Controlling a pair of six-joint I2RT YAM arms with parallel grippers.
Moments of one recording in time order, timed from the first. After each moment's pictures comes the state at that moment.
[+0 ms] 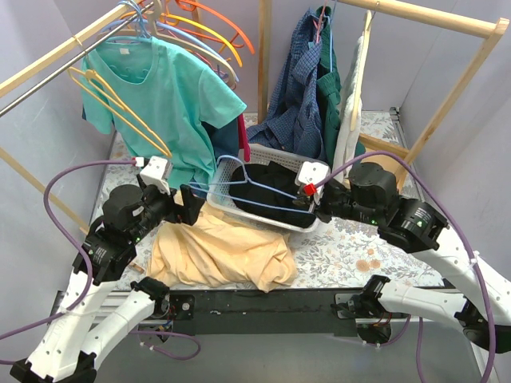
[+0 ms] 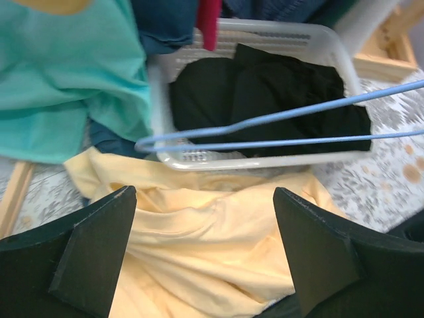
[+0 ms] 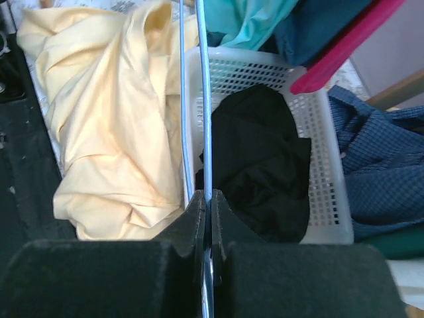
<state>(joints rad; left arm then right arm) -0.47 0.63 0.99 -0.67 0.06 -0.17 0.94 0.92 1.24 -0.71 -0.17 -0.35</state>
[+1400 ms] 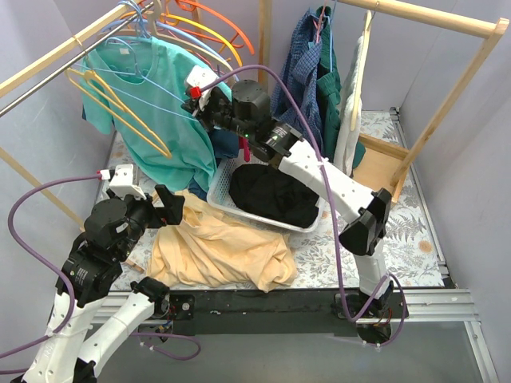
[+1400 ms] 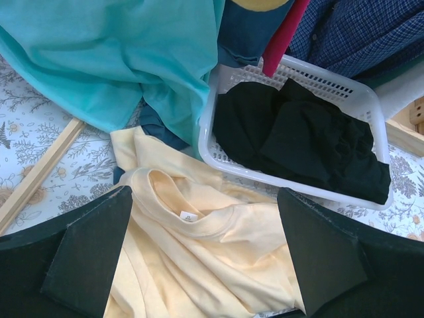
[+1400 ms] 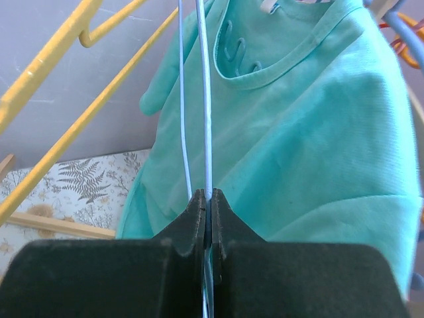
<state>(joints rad) -0.47 0.53 1.04 -0.79 -0.22 -0.36 0.94 1.98 2.22 -0.17 -0.18 -0.32</state>
